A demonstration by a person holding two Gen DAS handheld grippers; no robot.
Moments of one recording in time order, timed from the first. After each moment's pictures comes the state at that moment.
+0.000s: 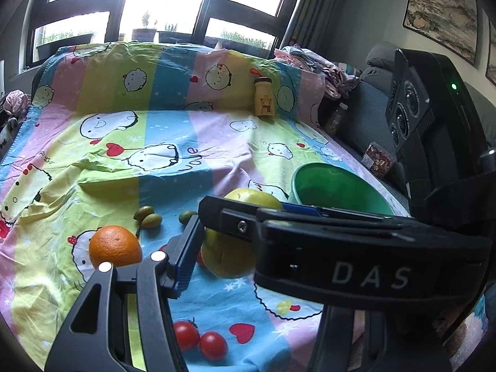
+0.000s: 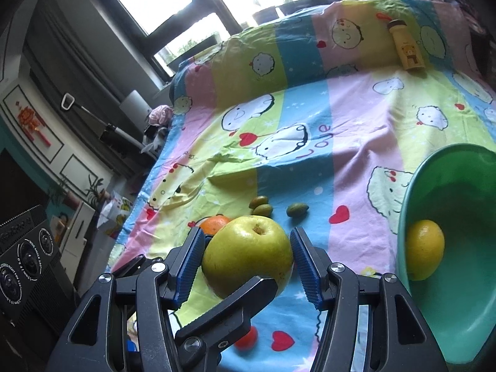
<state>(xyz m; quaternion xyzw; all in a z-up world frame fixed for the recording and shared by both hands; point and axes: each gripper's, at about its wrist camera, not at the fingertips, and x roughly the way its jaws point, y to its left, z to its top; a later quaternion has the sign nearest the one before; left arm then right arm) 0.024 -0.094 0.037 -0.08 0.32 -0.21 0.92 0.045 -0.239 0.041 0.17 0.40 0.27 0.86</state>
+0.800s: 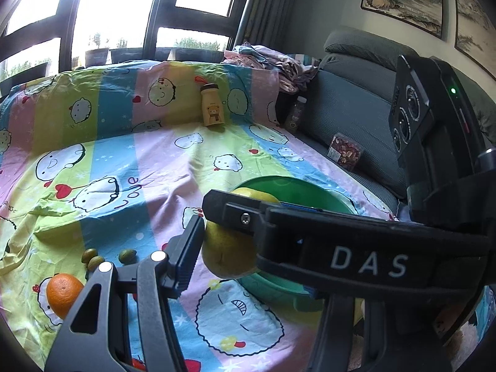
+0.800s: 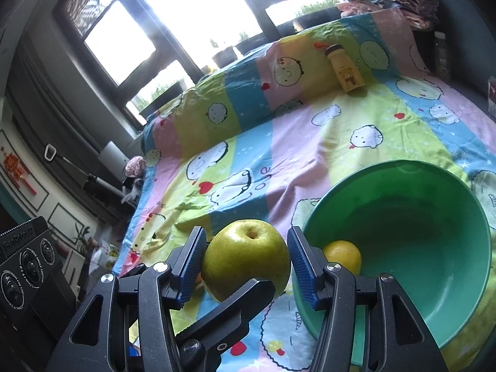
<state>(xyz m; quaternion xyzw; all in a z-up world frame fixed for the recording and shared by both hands) 0.037 -0.173 0.063 -0.03 0.30 -0.29 0.91 0.037 -0.327 0.054 0.24 0.35 0.19 0.88</state>
